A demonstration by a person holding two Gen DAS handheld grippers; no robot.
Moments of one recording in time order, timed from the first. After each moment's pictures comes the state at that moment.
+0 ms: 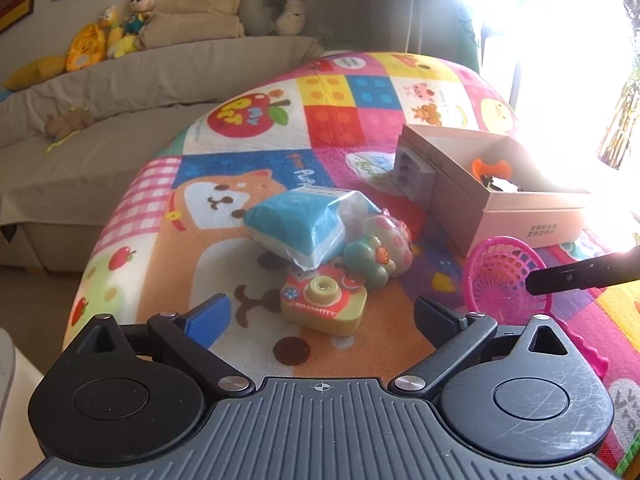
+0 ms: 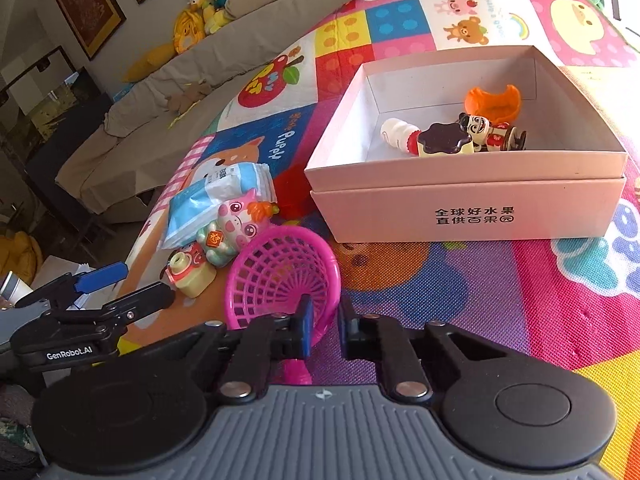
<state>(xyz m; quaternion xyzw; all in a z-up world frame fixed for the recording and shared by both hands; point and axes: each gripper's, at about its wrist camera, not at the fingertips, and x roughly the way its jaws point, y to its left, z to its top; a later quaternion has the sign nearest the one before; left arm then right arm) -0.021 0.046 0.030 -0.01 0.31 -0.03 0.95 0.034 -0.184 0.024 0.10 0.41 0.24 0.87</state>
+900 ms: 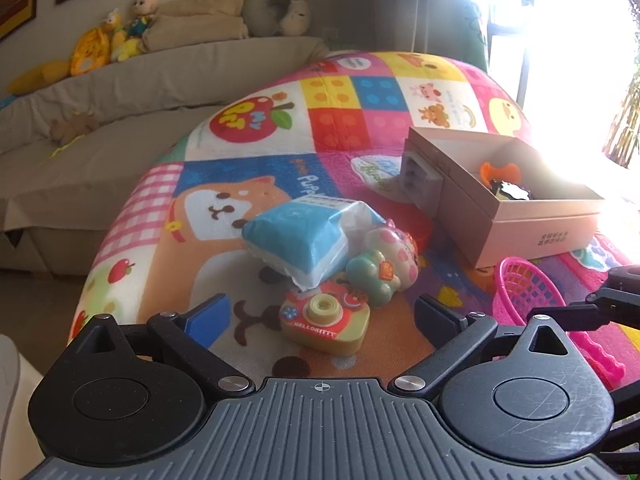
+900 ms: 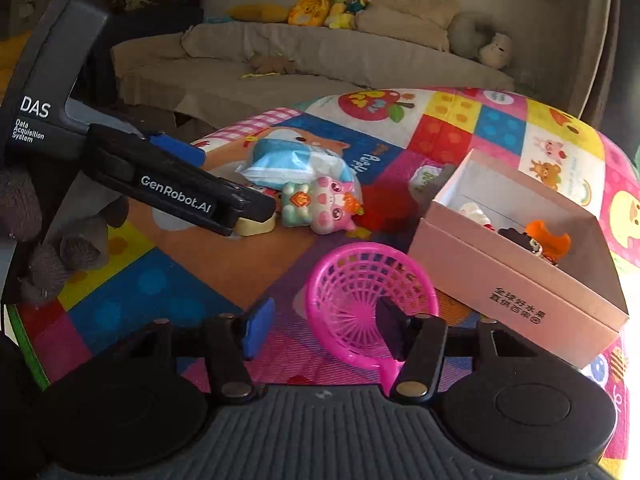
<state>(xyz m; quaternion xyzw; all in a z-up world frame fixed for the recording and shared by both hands) -0.007 0.045 0.032 0.00 0.31 -0.01 0.95 -0.024 -0.101 0.020 -0.19 0.30 0.31 0.88</state>
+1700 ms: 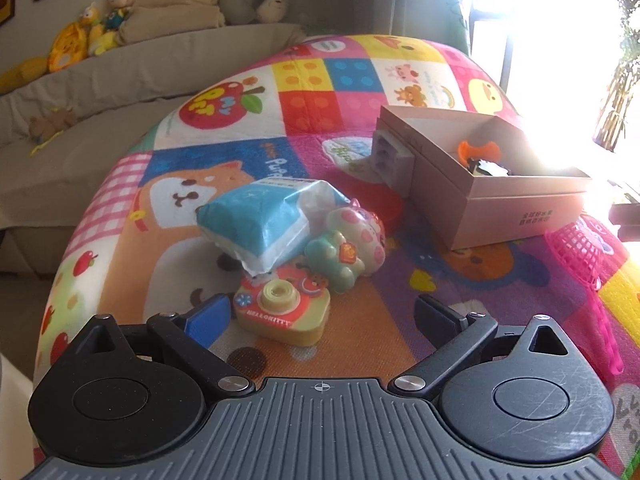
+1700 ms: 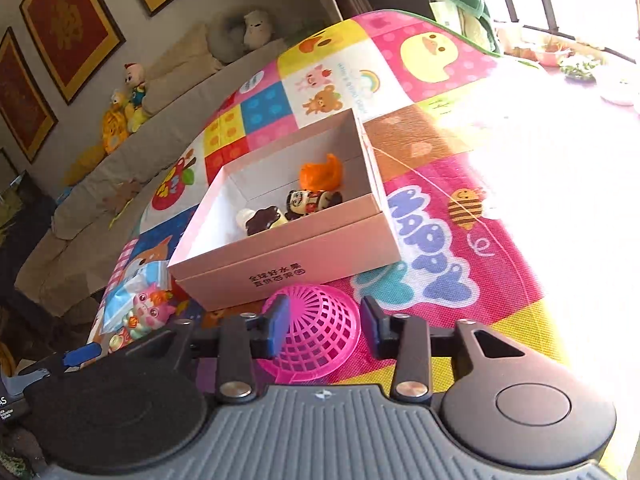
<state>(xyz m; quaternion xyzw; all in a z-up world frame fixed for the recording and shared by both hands) 0.000 0.024 0.019 0.00 0.33 -0.04 0.94 0.017 -0.306 0.035 0.19 0.34 0.09 0.92</state>
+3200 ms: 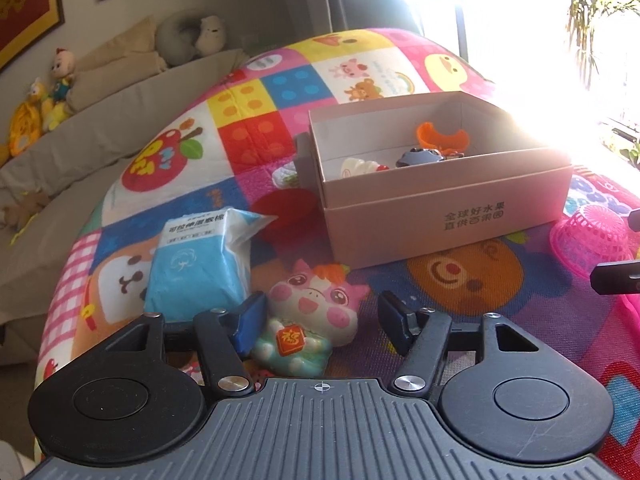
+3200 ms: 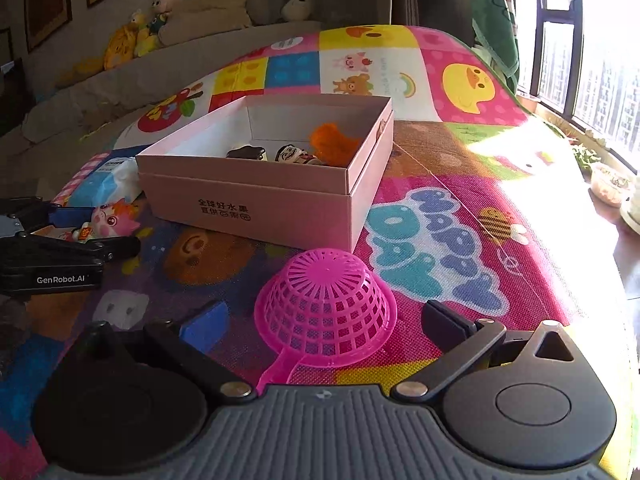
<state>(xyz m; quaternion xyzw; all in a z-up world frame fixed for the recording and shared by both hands) 0.055 -0.024 0.006 0.12 0.30 -0.07 0.94 0.012 -0.230 0.002 0.01 0.34 0.09 0.94</state>
